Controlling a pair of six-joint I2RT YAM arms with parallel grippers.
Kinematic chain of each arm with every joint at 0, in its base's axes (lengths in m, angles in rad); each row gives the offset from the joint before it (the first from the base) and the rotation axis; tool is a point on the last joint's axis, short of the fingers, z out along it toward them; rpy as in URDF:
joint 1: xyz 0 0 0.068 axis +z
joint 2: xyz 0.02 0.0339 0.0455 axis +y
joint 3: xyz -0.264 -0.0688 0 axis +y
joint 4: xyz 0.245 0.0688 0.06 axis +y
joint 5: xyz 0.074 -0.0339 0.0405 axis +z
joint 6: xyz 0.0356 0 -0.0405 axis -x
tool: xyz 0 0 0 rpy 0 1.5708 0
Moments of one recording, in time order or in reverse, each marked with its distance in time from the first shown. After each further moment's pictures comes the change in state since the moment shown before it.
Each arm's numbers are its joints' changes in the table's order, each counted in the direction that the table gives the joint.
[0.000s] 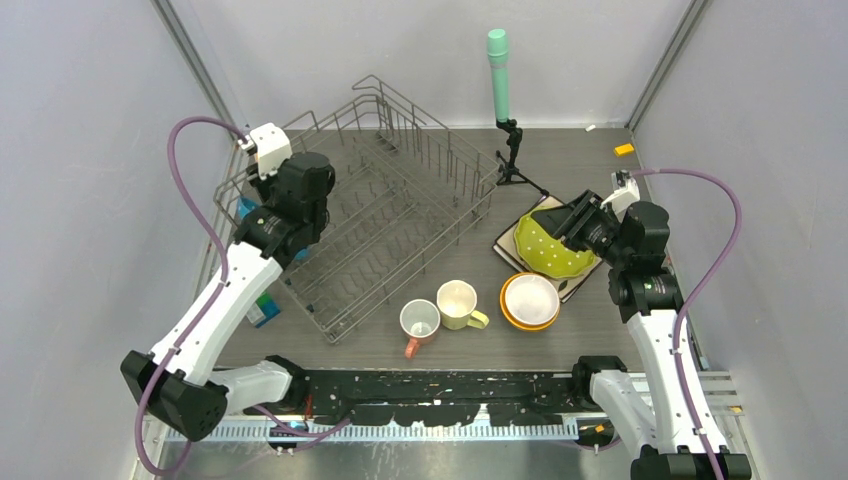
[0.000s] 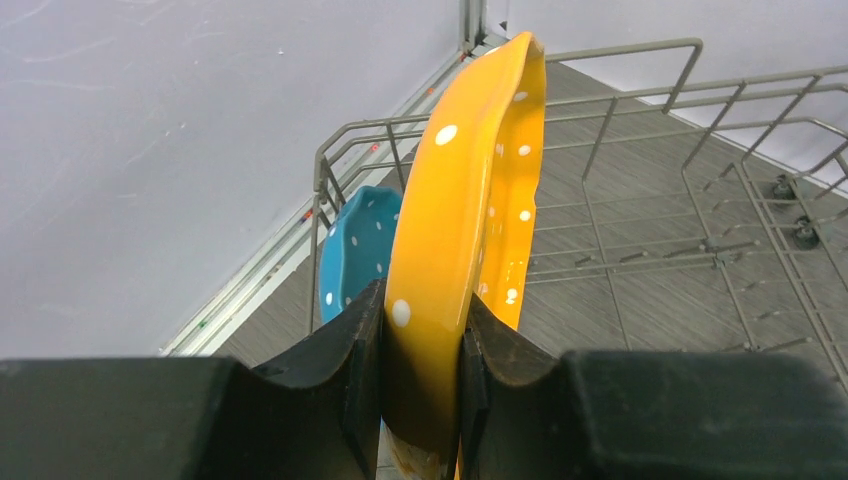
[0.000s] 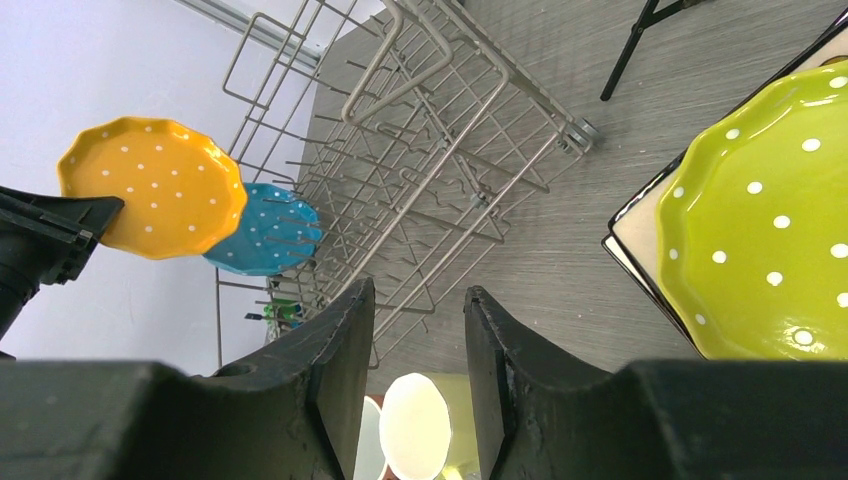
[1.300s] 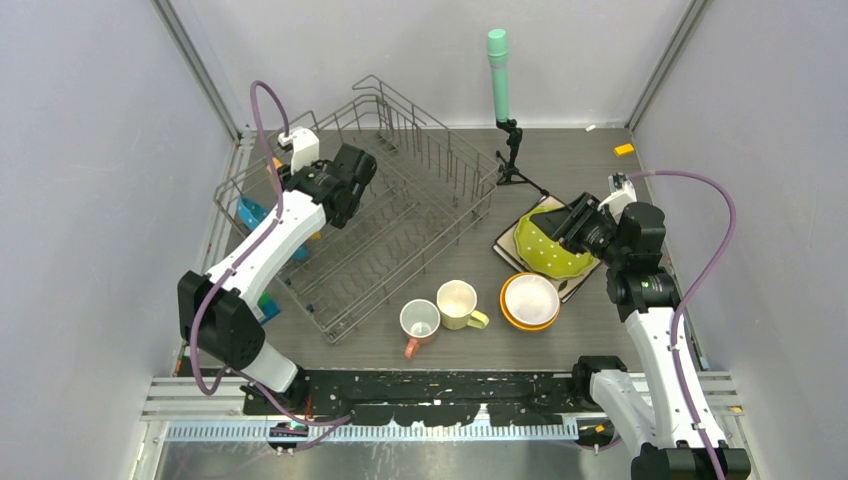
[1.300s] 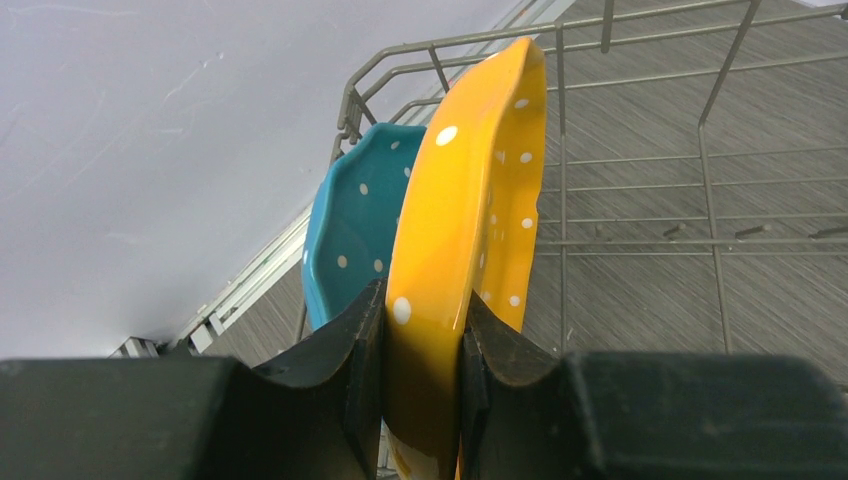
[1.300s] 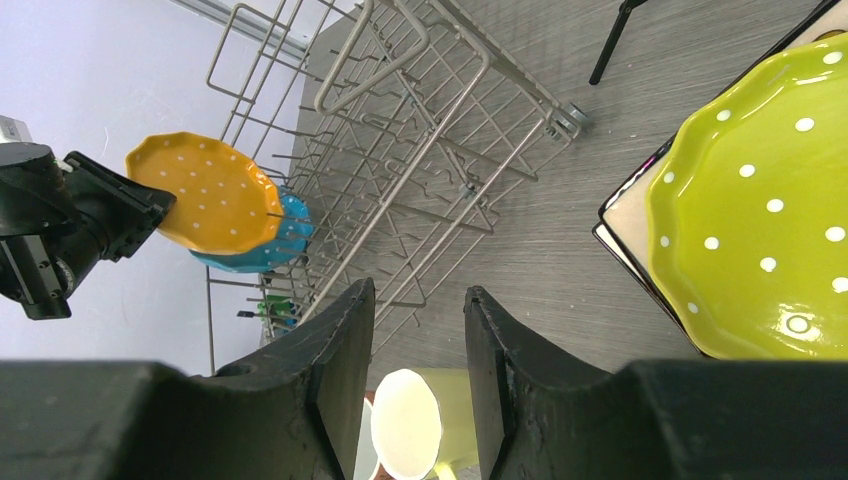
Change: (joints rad) left arm -0.002 0.369 -0.204 0.446 0.138 0.417; right arm 0.000 0.014 0.022 0.000 -0.004 0.000
